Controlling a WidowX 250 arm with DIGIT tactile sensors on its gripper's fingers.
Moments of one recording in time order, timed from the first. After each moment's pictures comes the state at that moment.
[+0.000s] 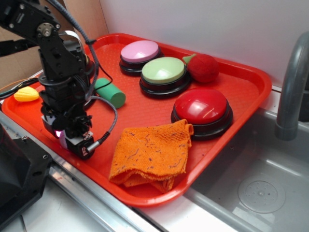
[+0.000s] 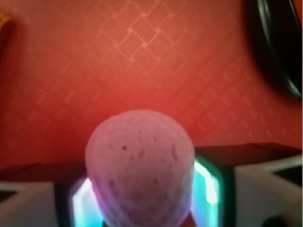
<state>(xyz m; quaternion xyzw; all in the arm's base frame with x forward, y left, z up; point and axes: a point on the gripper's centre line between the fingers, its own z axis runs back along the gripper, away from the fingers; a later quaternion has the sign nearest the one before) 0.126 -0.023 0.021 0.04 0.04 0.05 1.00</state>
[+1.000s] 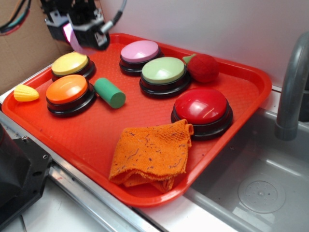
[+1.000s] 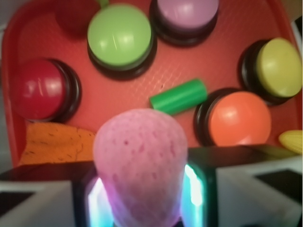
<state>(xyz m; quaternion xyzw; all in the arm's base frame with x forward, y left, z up) 0.188 -0.027 0.162 -0.03 -0.05 0.09 0.99</state>
